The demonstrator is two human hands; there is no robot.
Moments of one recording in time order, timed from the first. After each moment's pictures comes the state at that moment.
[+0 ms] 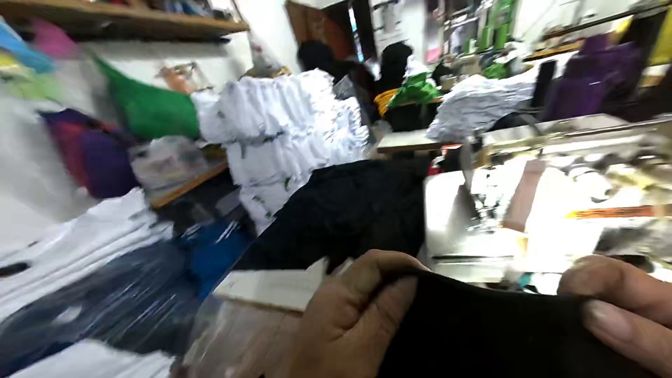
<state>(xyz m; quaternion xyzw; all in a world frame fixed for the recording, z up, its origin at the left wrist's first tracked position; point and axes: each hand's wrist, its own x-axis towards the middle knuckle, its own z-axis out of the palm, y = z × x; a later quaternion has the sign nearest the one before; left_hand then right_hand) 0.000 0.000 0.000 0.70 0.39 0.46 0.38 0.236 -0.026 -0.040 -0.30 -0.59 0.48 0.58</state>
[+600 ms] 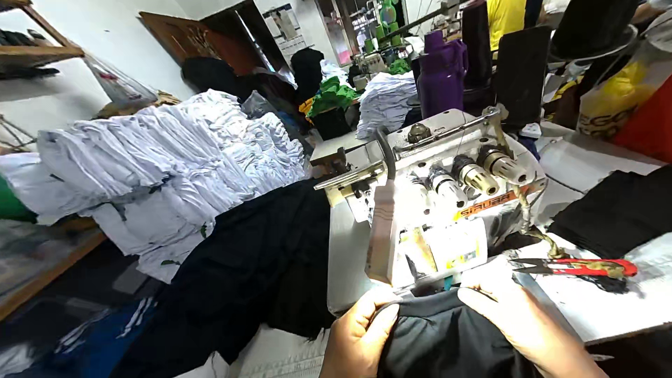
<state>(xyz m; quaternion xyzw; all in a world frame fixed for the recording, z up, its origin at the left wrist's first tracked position) 0.102 0.074 -0.102 0.72 0.44 0.34 0.42 0.305 0.016 -0.168 -0.66 -0.49 0.26 0.50</state>
